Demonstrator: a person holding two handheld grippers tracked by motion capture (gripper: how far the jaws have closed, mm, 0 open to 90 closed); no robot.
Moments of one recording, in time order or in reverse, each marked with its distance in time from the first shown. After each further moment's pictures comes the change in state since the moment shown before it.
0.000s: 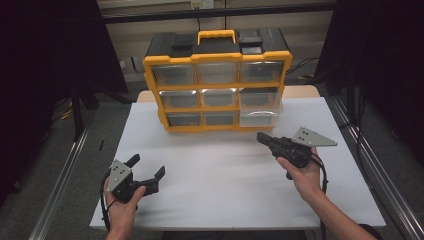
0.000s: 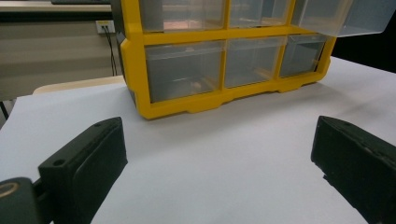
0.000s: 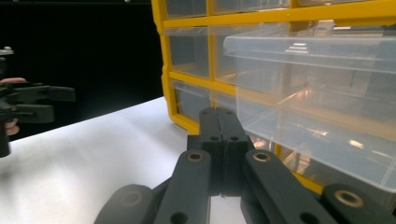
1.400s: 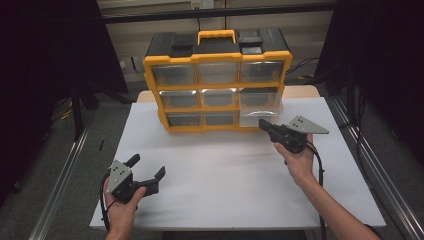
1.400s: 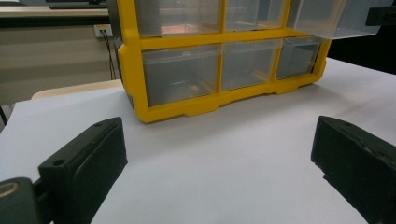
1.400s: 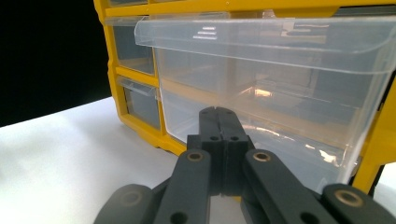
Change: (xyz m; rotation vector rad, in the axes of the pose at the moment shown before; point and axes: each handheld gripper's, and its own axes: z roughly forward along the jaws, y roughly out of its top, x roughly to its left) left arm -0.001 0.002 -0.002 -0.003 -0.002 0.018; right arm -0.035 -0.005 0.028 0.007 -0.132 -0.035
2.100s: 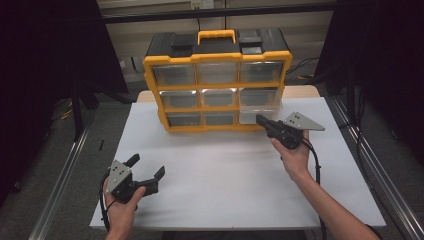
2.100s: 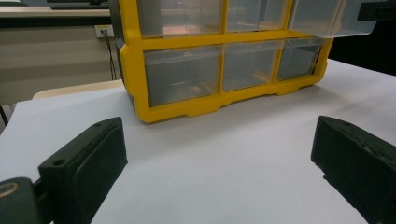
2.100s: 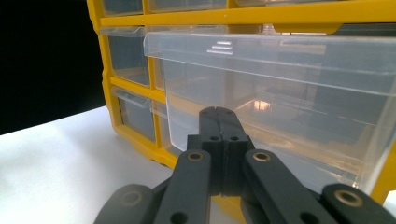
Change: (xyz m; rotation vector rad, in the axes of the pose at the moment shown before) left arm 0.001 0.000 0.000 -0.005 0.009 -0.004; right arm 0.000 0.005 0.013 -0.030 -0.015 -0.006
